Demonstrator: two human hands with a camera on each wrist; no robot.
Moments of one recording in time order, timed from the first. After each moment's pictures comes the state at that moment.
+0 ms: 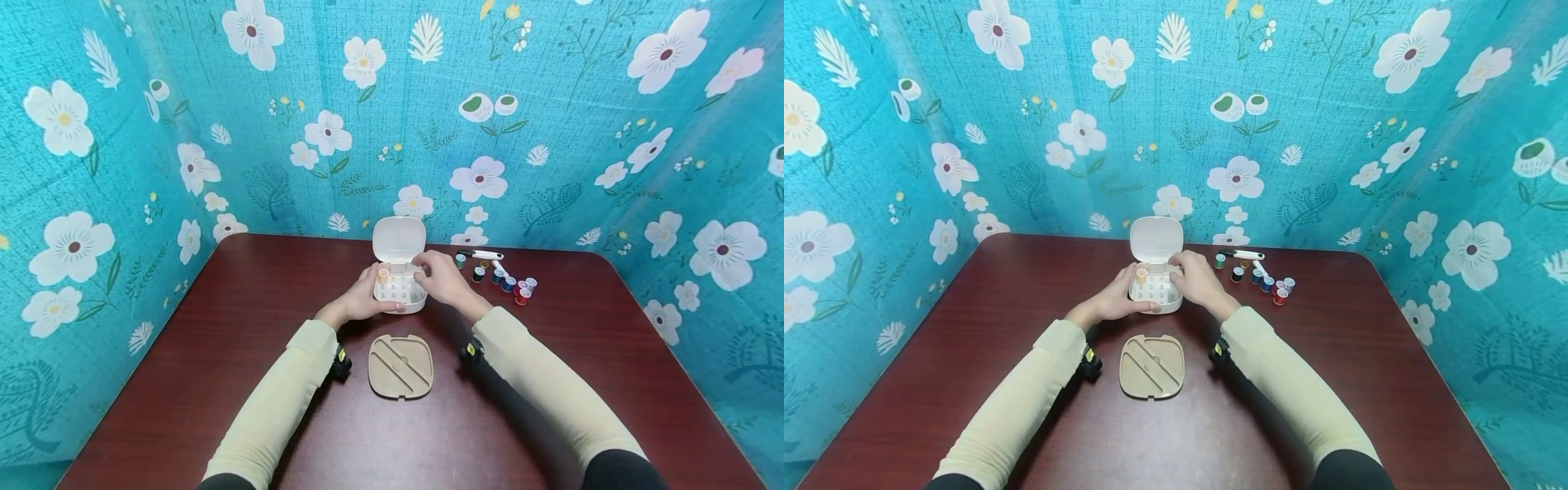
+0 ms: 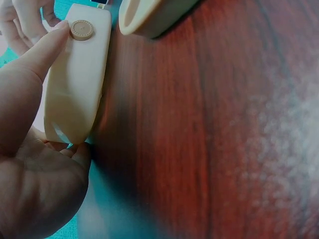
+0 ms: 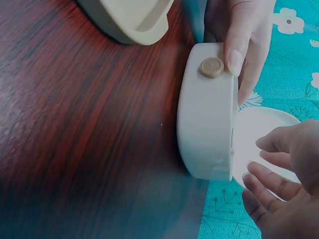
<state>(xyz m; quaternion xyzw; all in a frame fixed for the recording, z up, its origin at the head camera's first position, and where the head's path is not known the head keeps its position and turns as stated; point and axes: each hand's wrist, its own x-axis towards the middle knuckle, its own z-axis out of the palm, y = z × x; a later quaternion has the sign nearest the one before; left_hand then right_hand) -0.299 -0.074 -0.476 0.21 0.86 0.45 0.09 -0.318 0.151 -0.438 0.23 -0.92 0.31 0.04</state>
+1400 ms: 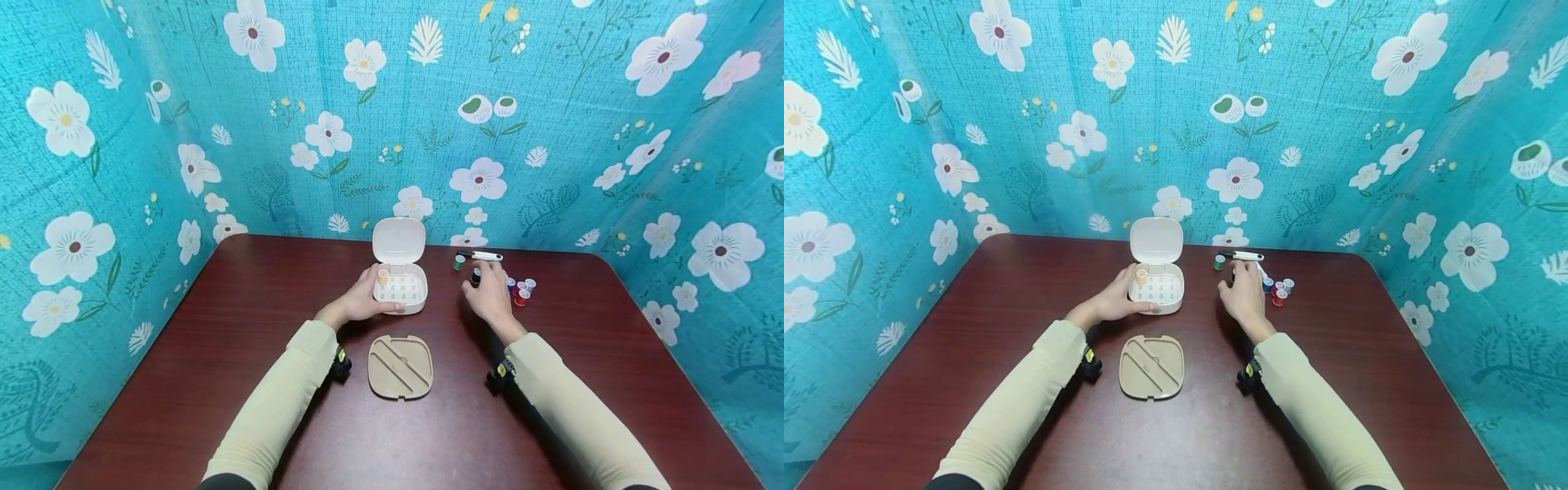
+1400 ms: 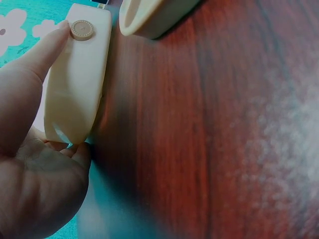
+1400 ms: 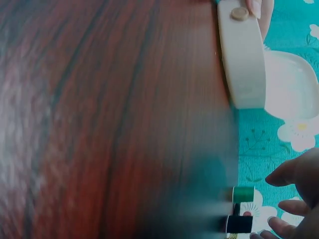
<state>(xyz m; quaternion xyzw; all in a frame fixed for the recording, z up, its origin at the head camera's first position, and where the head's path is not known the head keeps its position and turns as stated) -0.300 -0.075 -0.477 0.20 0.87 0.44 0.09 -0.293 0.227 -0.468 0.02 -0.94 0.32 0.14</state>
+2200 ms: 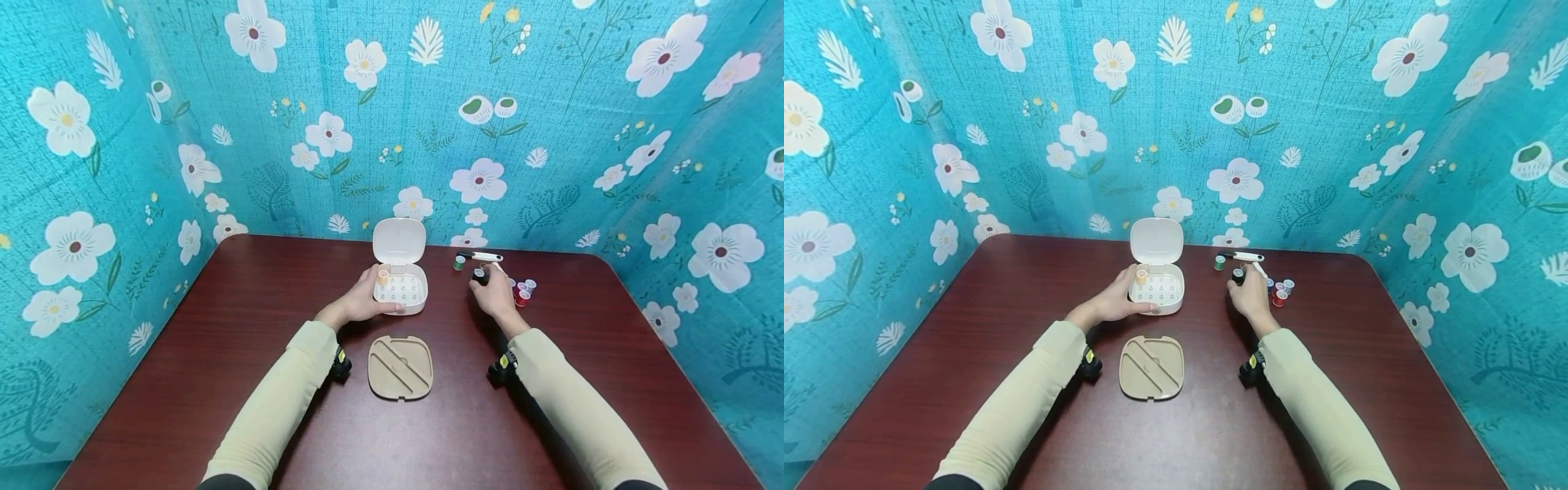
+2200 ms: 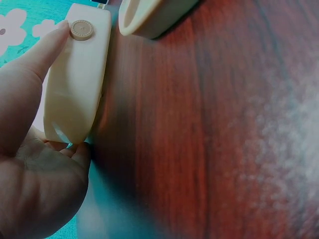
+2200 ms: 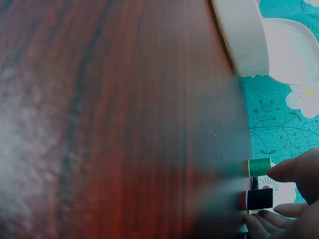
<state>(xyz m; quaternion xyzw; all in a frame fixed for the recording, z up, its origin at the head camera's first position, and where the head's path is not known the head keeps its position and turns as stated) -0.299 -0.076 -0.476 0.19 0.87 0.44 0.10 -0.310 0.246 -0.477 -0.01 -0.93 0.36 0.09</state>
